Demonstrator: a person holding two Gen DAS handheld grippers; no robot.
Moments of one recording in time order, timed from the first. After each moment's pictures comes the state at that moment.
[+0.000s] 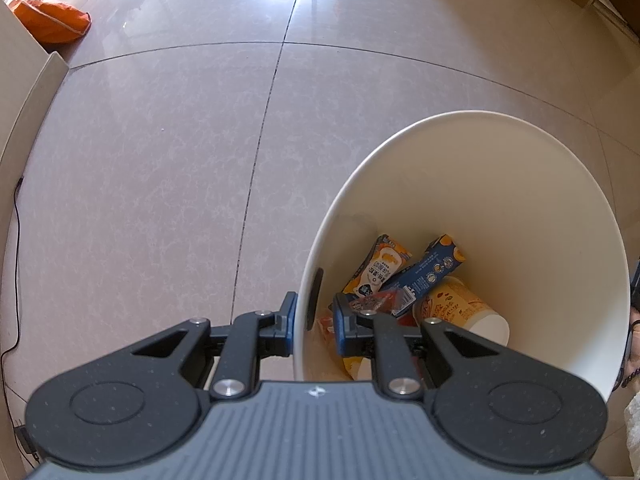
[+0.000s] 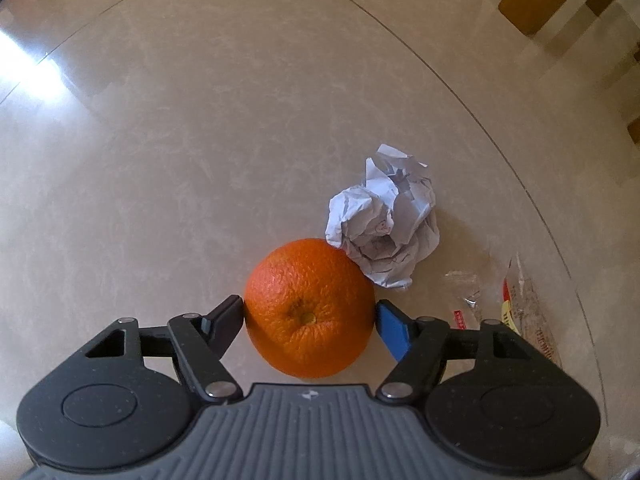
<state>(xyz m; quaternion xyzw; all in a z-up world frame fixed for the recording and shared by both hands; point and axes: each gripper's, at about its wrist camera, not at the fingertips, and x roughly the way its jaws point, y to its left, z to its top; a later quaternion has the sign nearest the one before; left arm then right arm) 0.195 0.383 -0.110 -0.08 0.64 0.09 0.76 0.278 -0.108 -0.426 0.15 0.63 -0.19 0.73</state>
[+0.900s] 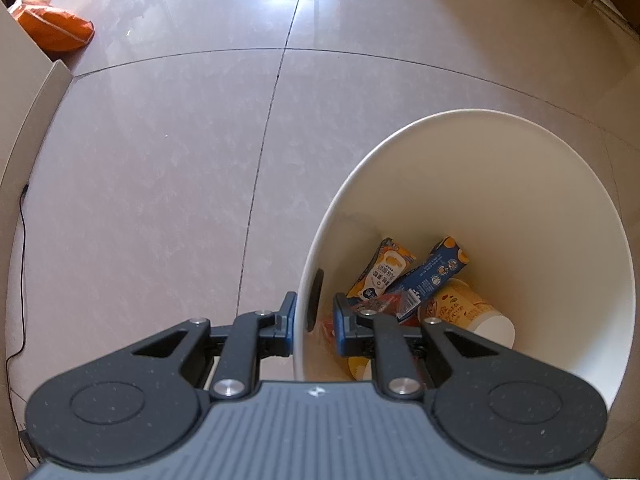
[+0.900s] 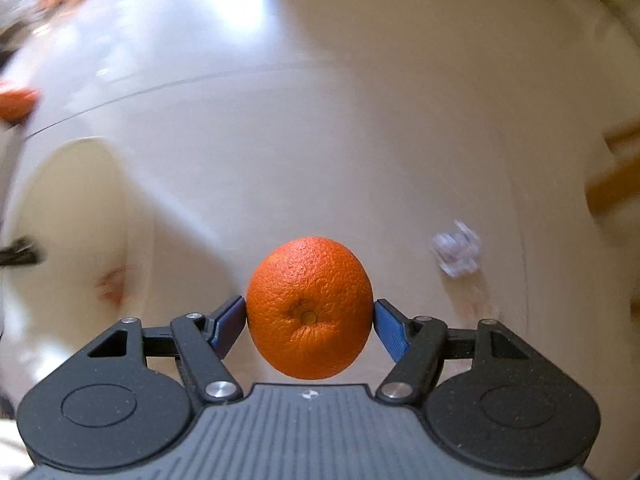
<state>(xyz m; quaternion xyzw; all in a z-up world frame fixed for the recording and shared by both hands) 0.193 0.379 -0.111 -0.07 0.63 0.09 0.77 0.192 0.012 -0.144 0.01 0.61 0.11 0.78</state>
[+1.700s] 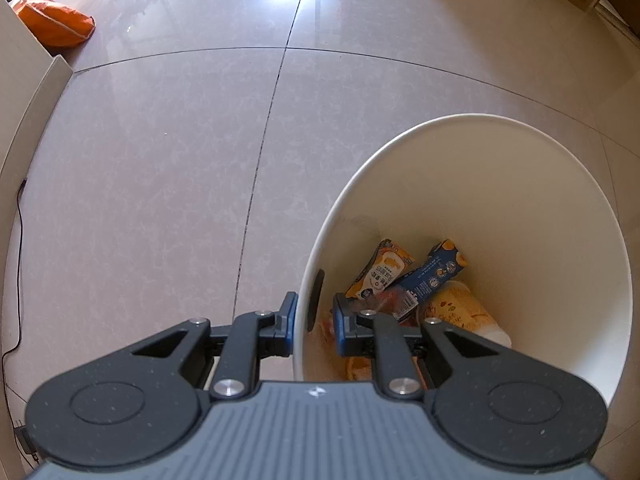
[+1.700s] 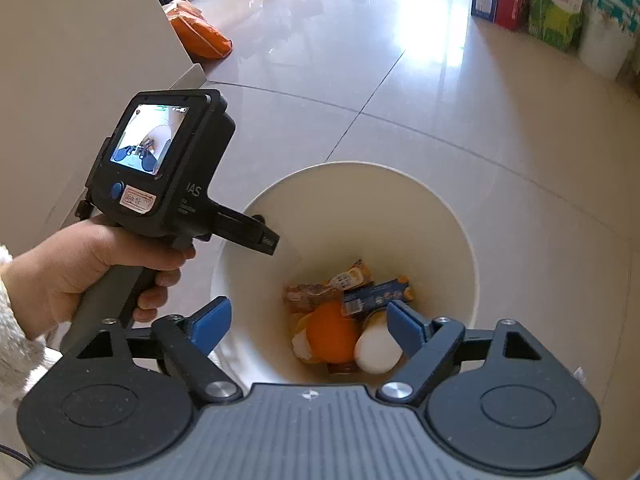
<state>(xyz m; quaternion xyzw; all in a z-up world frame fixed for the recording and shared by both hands) 0.193 0.382 -0.109 -0.08 0.63 0.09 0.77 0.149 0.192 -0.065 -0.08 0.53 0.33 0.78</state>
